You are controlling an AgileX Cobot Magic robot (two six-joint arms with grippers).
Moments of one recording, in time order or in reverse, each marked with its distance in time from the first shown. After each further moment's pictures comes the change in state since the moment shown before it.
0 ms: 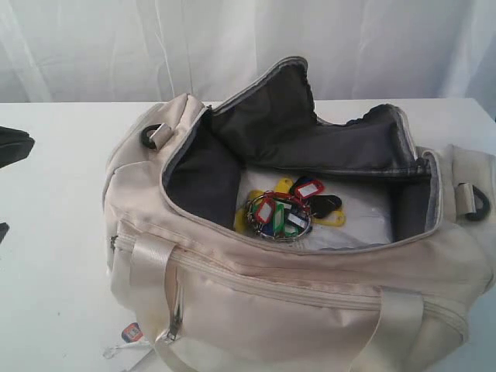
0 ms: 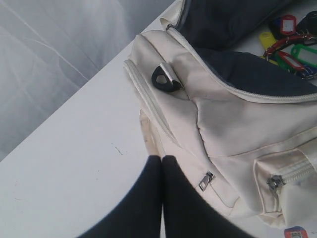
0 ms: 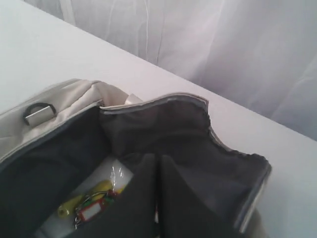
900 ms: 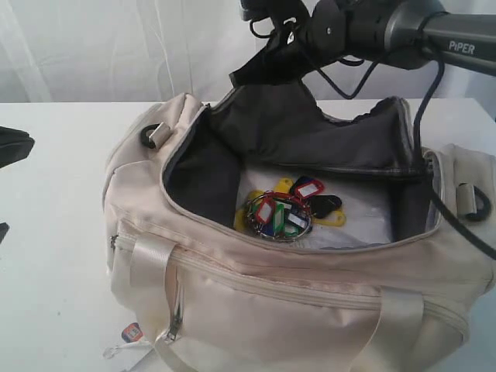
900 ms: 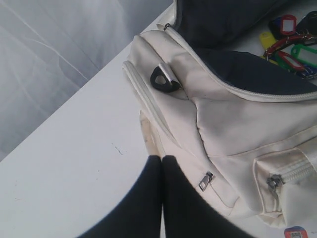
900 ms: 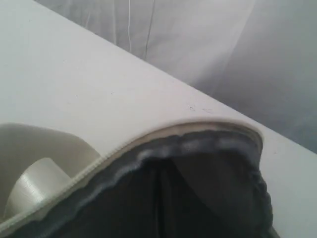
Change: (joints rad) left arm 0.000 0.000 0.000 0.002 0.000 0.000; right arm 0.000 0.899 -0.352 -0.020 -0.475 -0.045
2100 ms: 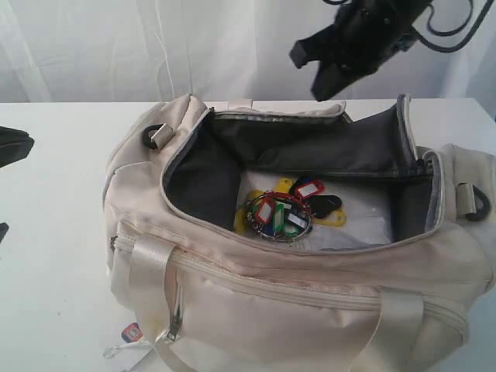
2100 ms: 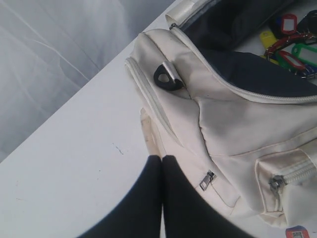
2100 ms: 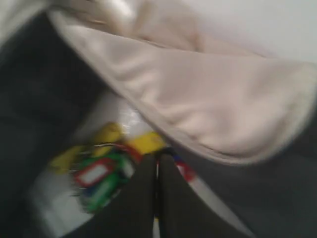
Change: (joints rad) left arm 0.000 0.000 0.000 0.004 0.000 0.000; right arm -0.121 -0.243 -0.046 0.251 0.850 -0.136
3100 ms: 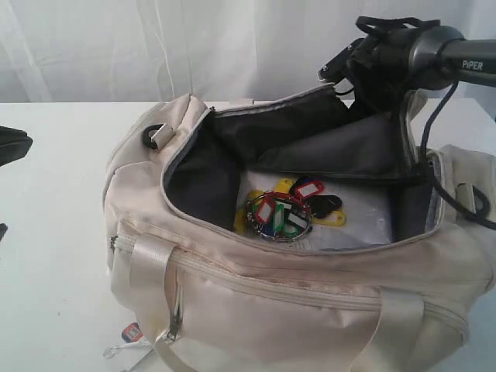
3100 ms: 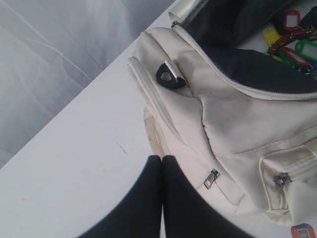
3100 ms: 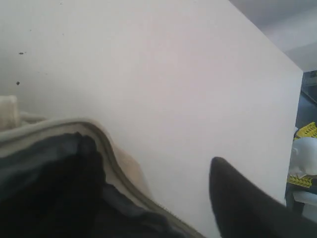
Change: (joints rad) left arm 0.000 0.000 0.000 0.021 0.000 0.000; right arm -0.007 0.320 0.107 -1.014 -0.456 0.558
